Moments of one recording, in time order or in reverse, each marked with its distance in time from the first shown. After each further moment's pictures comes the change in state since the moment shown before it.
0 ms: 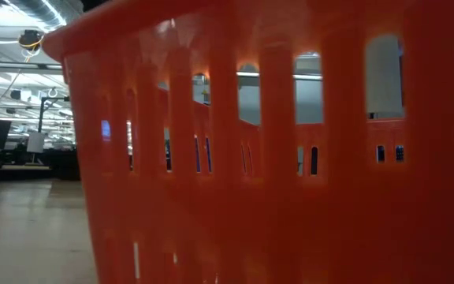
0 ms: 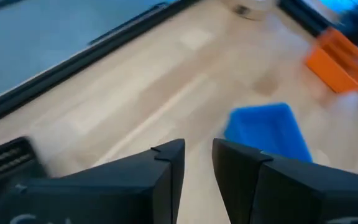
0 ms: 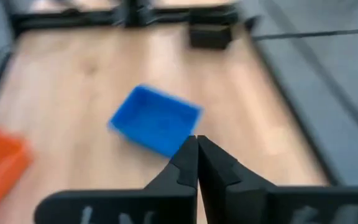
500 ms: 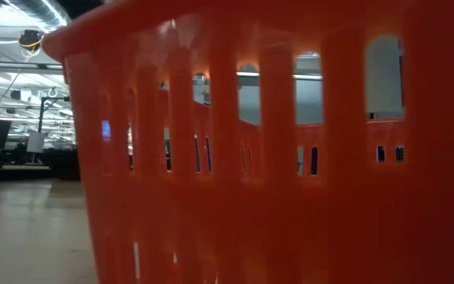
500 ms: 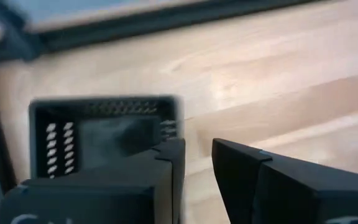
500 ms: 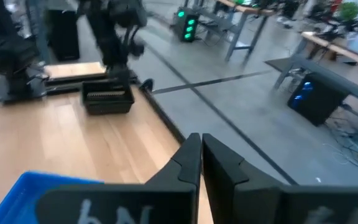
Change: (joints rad) left arm 0.466 0.363 -0.027 -0.010 0.034 -0.051; right arm -0.030 -0.006 -0.058 0.326 0.443 -0.070
